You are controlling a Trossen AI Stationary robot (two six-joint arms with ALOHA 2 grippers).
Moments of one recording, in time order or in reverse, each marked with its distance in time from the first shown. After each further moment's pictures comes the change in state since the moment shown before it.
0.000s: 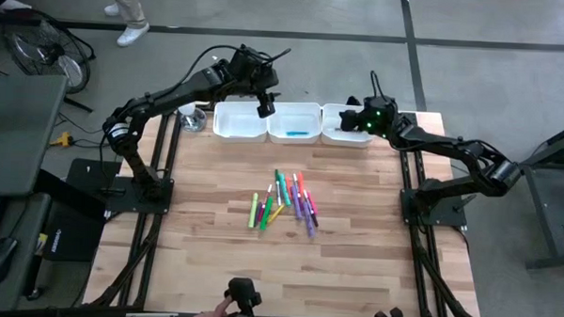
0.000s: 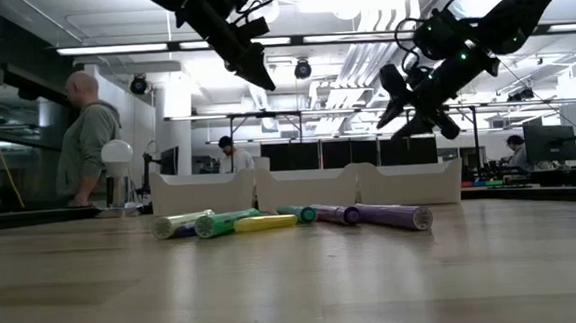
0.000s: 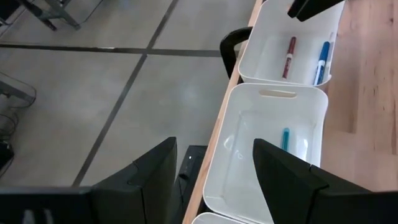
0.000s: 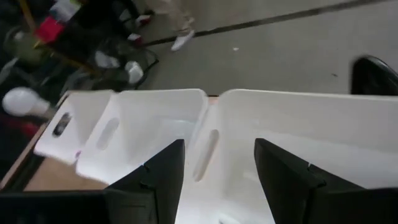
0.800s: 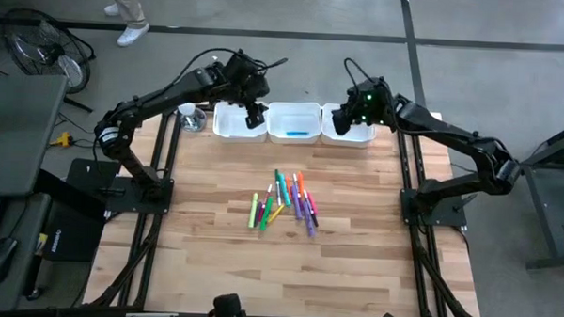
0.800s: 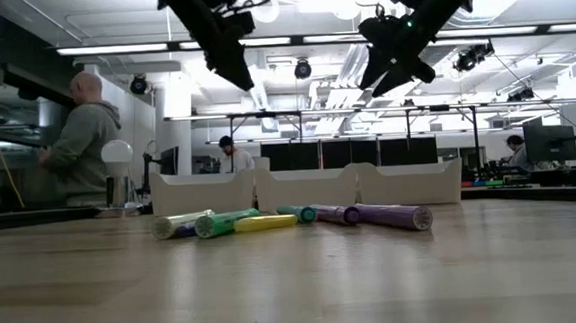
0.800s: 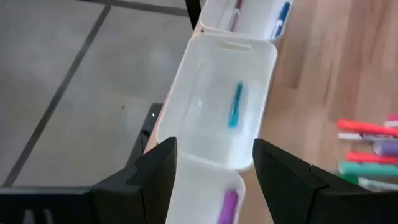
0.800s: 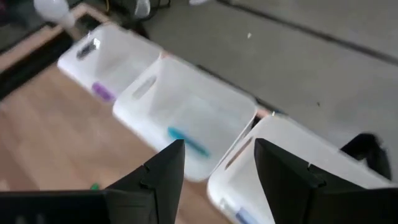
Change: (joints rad) left arm -0.024 -0.076 0.000 -0.281 0.032 -0.118; right arm 0.171 0.000 0.443 -0.614 0.058 -0.352
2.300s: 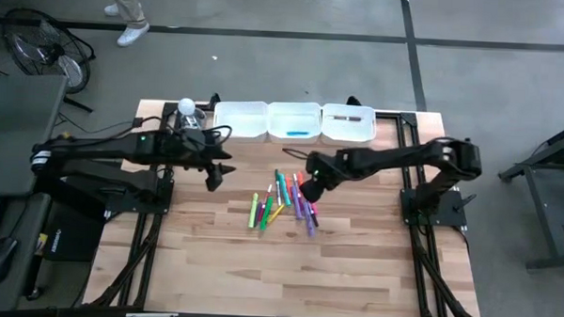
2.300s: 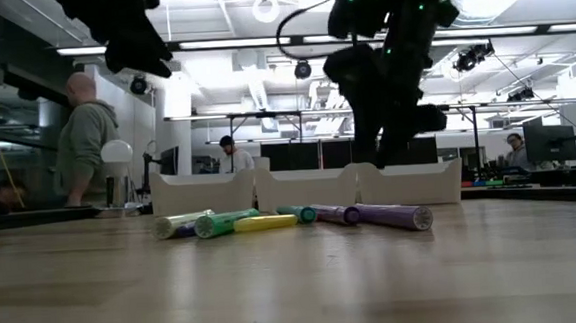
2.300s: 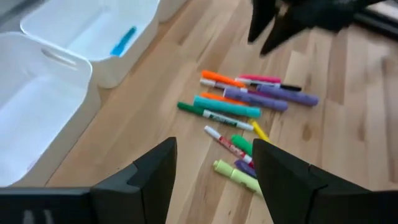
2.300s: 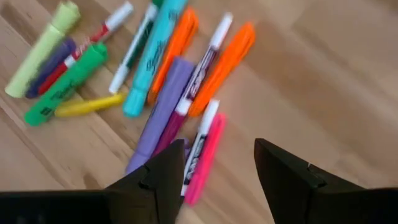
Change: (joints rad) left arm -0.481 -0.724 -0.744 0.166 -0.142 -0.627; right arm 0.543 0.342 0.000 -0.163 -0.039 0.557
